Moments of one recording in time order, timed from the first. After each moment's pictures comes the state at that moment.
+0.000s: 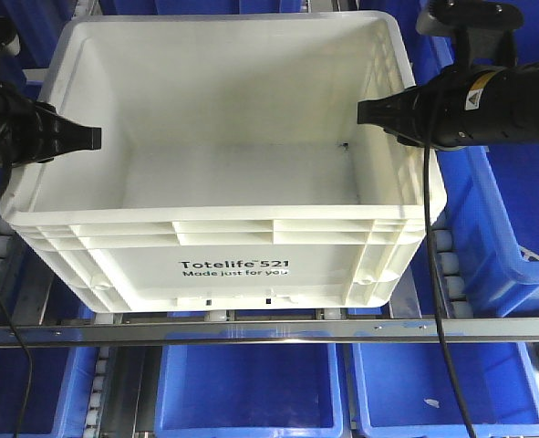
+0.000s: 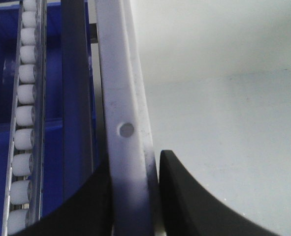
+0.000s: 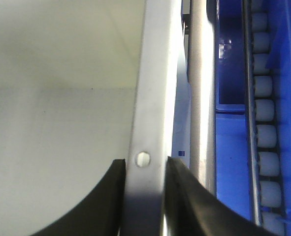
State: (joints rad) left arm -0.26 1.33 -0.98 0.34 0.46 -0.41; right arm 0.36 1.44 -1.11 -0.10 0.47 0.34
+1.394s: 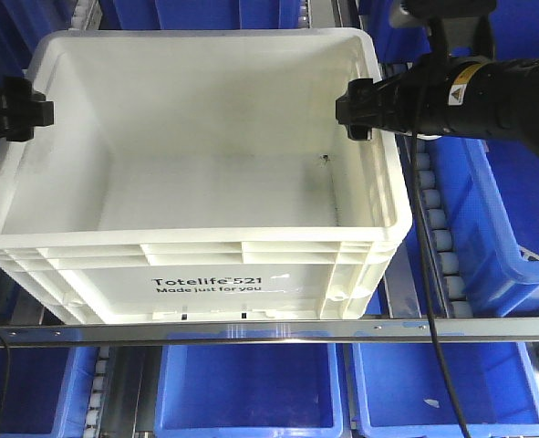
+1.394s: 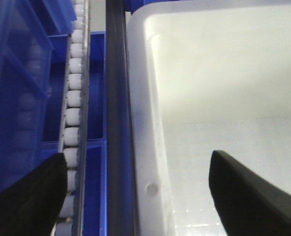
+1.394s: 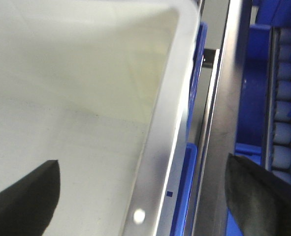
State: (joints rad) left arm -0.18 1.21 -0.98 0.37 0.49 -0.38; right arm 0.39 1.41 -1.10 -0.12 0.38 0.23
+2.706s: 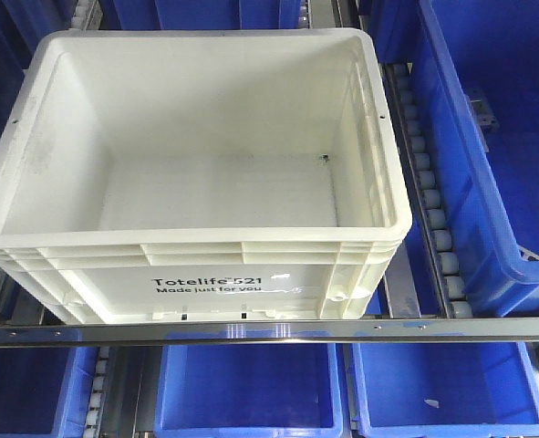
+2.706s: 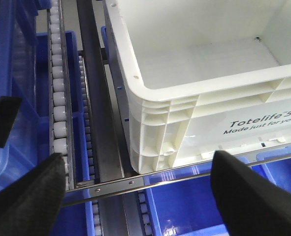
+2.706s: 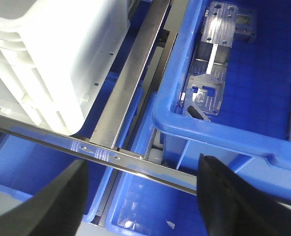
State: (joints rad) left arm -0.18 0.26 -0.67 0.00 1.00 0.01; right arm 0.40 0.29 -0.59 -0.18 0.99 0.05
